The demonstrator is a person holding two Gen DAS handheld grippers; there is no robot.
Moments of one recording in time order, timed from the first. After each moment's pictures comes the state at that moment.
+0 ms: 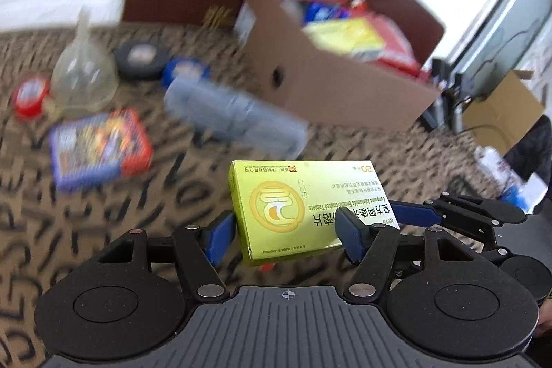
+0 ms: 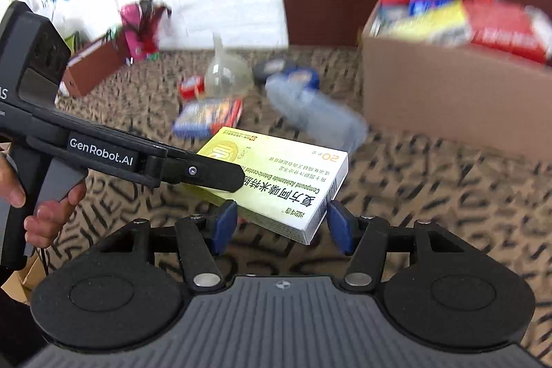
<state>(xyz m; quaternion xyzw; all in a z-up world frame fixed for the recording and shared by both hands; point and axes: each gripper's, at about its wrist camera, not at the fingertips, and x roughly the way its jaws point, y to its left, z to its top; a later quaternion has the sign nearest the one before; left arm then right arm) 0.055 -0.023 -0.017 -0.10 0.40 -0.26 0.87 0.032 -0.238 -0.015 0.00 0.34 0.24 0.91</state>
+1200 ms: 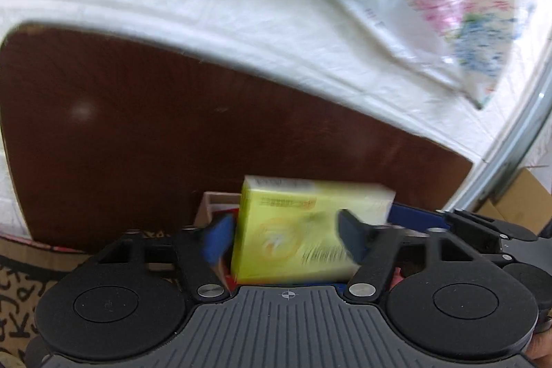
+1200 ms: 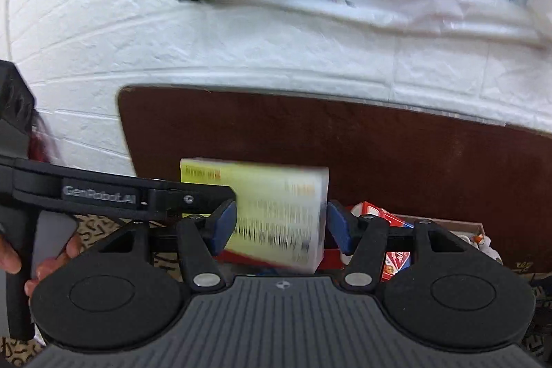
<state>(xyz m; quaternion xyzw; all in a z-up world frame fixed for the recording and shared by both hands) 0.345 -0.118 0.078 -0.15 0.31 -0.24 0.91 0.334 -0.317 0.087 -0.02 0.26 0.14 0.96</state>
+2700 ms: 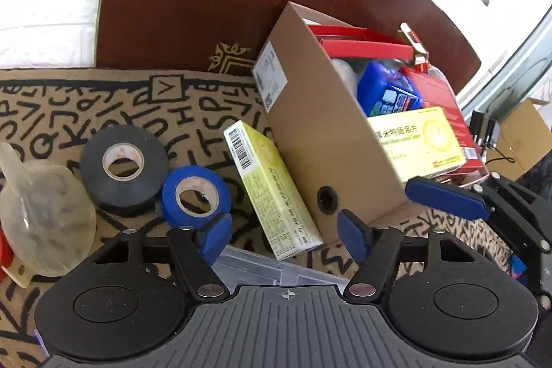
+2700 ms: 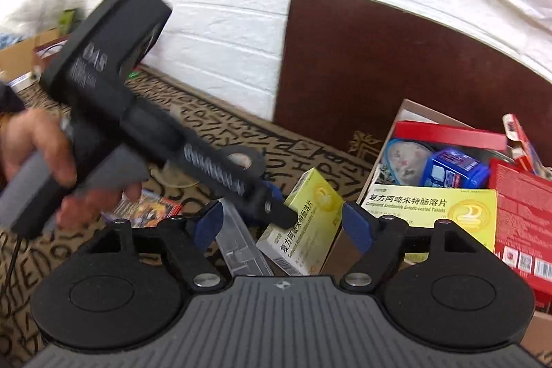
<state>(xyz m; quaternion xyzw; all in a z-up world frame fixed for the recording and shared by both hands) 0.234 -0.037 -0.019 -0.13 0.44 -0.25 0.85 0.175 -0.196 0.027 -0.13 0.28 0.26 0.92</state>
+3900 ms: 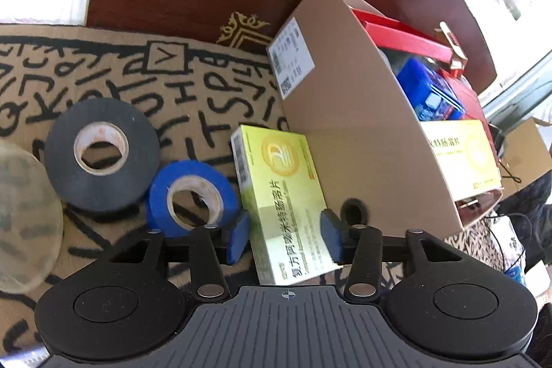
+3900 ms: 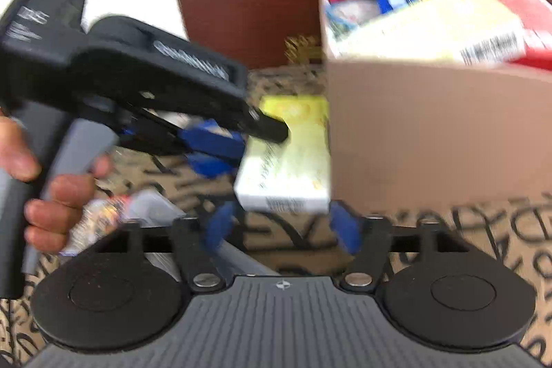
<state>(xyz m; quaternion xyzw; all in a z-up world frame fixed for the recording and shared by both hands) 0.279 -0.035 -0.063 -0.17 0.47 -0.26 0.83 0.184 -0.215 -0.063 0.05 0.35 0.08 0.93</state>
